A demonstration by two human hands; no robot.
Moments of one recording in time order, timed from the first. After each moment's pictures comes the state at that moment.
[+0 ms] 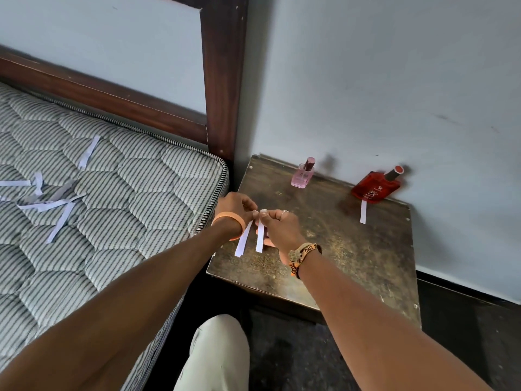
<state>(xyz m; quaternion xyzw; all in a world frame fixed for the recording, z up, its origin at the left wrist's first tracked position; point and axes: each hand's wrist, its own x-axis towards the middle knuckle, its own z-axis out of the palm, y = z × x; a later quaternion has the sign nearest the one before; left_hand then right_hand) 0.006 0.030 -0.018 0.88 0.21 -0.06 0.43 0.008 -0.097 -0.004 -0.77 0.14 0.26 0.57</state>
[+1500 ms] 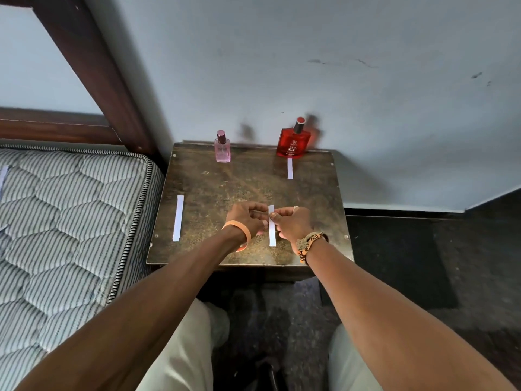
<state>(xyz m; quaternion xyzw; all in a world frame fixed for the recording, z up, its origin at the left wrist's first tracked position) -0.023 -0.144 -0.006 0.74 0.17 -0.22 0.61 -0.015 -0.274 -0.021 -0.77 0.27 0.17 0.55</state>
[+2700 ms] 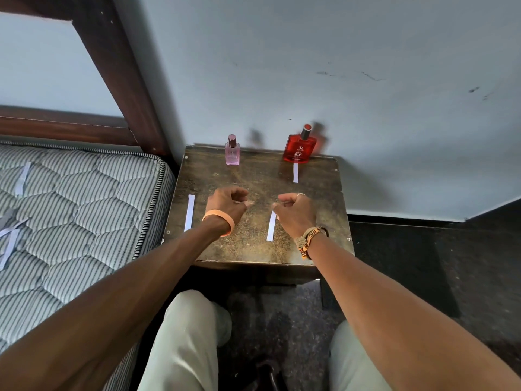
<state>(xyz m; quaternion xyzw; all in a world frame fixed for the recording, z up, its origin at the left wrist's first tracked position) -0.019 -0.092 0.019 0.86 0.13 -0.06 0.49 -0.018 -0.261 0.021 -0.86 0.17 0.08 0.48</state>
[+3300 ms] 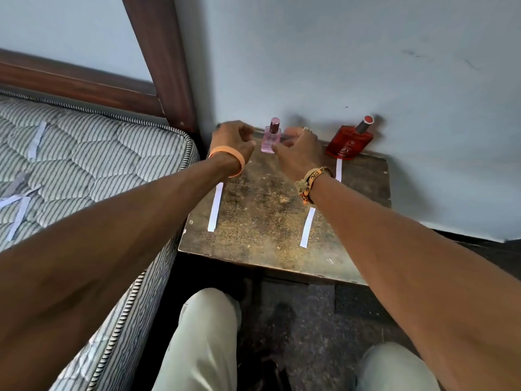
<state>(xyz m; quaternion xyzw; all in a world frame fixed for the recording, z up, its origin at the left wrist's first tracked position) 0.079 -0.021 0.029 0.88 0.18 0.04 0.44 0.088 -0.163 0.043 -0.90 0.06 0.05 0.44</state>
